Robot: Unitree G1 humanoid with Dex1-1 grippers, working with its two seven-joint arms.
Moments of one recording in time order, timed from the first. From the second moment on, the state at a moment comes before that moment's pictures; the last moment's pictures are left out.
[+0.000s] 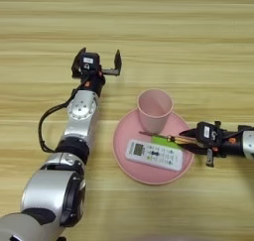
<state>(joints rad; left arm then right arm) -0.63 0.05 0.11 0.98 -0.05 -0.55 -0.07 -0.14 -0.58 0.32 0.04 -0.02 -0.03 0.95</state>
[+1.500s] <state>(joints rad) -0.64 0.05 0.11 0.99 -0.05 -0.55 -0.07 -0.14 -0.58 0.17 -0.13 0.26 0.00 1.01</state>
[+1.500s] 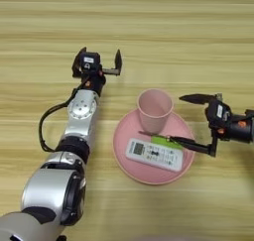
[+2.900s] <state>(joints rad) -0.64 0.05 0.11 1.00 -0.05 -0.56 -0.07 -0.47 -0.32 -0.19 0.43 0.14 -0.37 0.27</state>
